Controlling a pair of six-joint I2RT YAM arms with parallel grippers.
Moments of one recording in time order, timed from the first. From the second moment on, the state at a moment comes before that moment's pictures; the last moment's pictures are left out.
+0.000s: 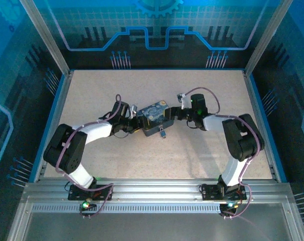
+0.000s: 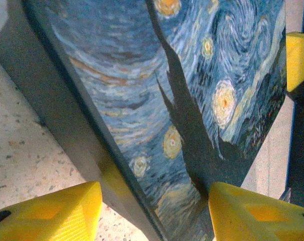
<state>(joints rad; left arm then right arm) -0.36 1.61 0.79 -0.02 0.51 -0.75 0.29 1.73 0.83 0.32 -0.61 0.34</state>
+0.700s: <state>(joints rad) -0.30 1.48 0.88 -0.16 0.44 -0.67 0.37 1.64 0.55 0.35 -0.74 0.33</state>
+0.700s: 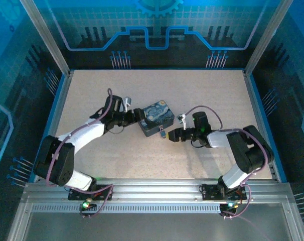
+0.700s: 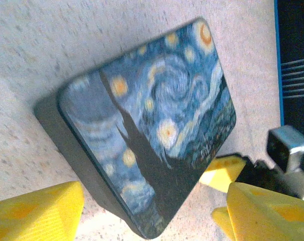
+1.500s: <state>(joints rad) -0.24 1.81 1.12 -0.22 0.55 -0.54 0.39 1.81 0.66 0.39 -0.75 0.36</state>
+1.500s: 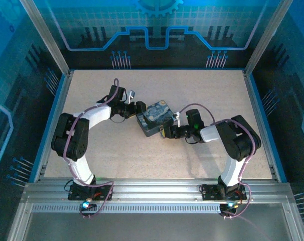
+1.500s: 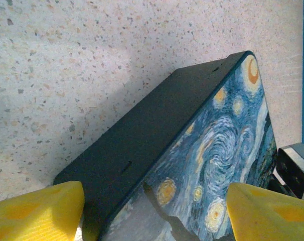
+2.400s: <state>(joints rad) -0.25 1.74 0.95 -0.12 0.55 -0.57 0.46 1.69 0.63 0.29 -0.57 0.44</state>
